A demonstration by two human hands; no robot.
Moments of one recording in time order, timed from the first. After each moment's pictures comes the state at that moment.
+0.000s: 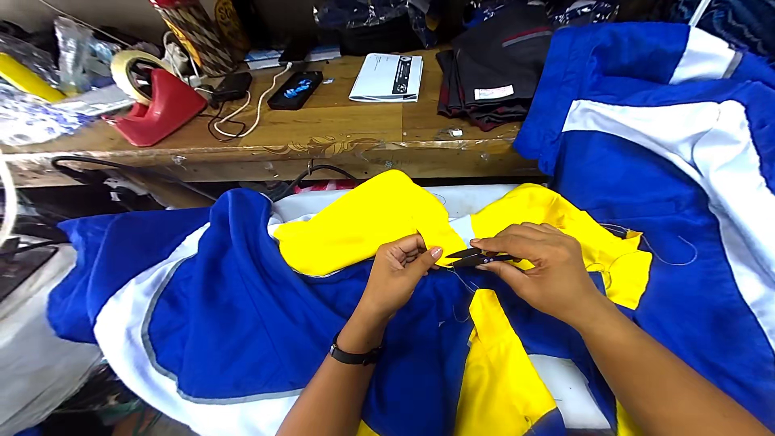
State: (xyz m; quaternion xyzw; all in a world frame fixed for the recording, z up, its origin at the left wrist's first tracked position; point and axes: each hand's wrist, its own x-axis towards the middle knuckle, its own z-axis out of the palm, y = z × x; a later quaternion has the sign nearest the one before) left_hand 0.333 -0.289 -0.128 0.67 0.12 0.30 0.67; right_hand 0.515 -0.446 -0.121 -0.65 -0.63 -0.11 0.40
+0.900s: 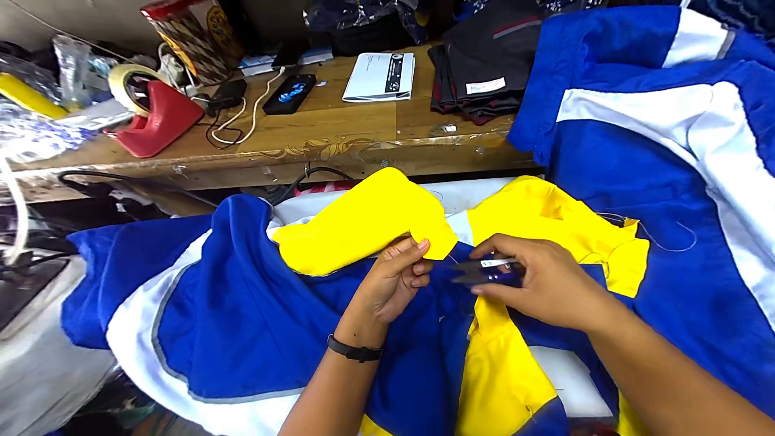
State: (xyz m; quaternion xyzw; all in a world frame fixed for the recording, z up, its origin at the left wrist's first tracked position) left_hand 0.328 -0.286 -0.125 0.39 0.12 0.15 0.90; right_hand 0.503 -0.464 -0.112 -0.73 -0.58 0.11 0.34
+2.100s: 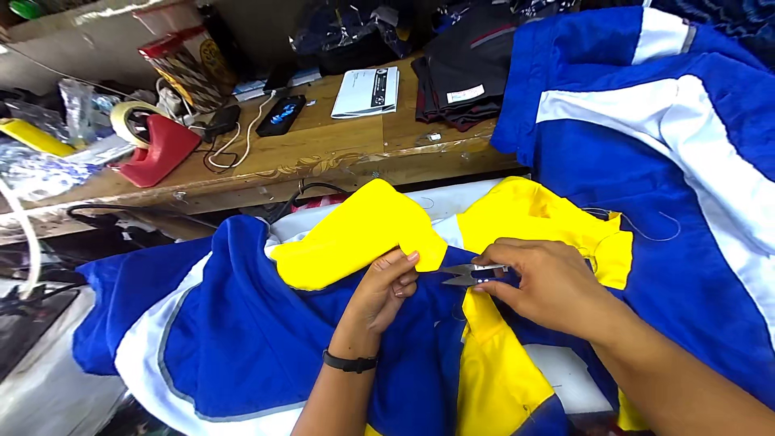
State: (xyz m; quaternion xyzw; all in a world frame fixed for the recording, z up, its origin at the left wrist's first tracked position) left_hand 0.324 -0.286 -0.124 0.44 0.13 0.17 0.87; right_hand 0.496 -0.475 -0.099 -0.76 -0.58 0.01 0.29
